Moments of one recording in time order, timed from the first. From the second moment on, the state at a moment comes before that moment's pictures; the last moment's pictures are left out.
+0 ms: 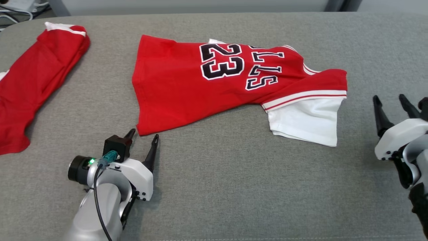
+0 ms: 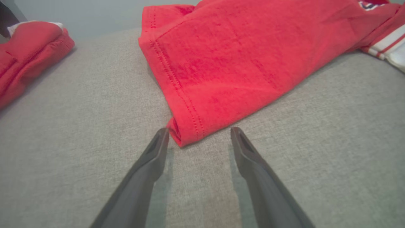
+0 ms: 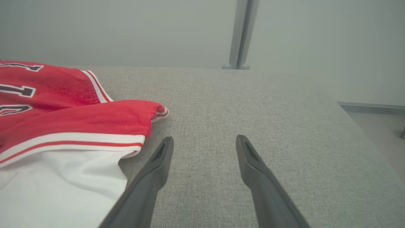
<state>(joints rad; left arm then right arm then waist) -0.54 0.12 -0.35 0.88 -0.23 -0.05 -0.25 -0.71 -0.35 0.33 0.97 0.48 0.13 -0.25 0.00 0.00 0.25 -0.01</state>
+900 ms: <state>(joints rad) -0.58 0.18 -0.37 0.85 -0.17 -0.10 -0.26 -0.51 -0.25 0.47 0.75 0.69 0.13 -0.25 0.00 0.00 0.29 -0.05</state>
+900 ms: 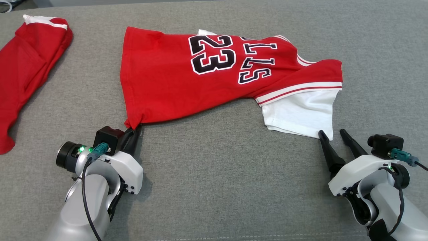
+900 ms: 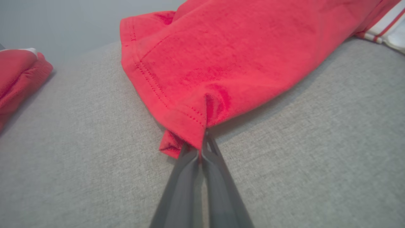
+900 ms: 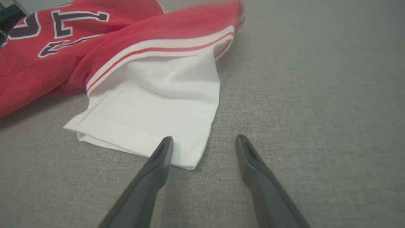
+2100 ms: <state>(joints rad) -0.50 0.51 -0.58 0.42 -1.15 -0.13 0.32 -0.60 -0.47 0.40 0.40 0.73 0.13 -0.13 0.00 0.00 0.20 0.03</state>
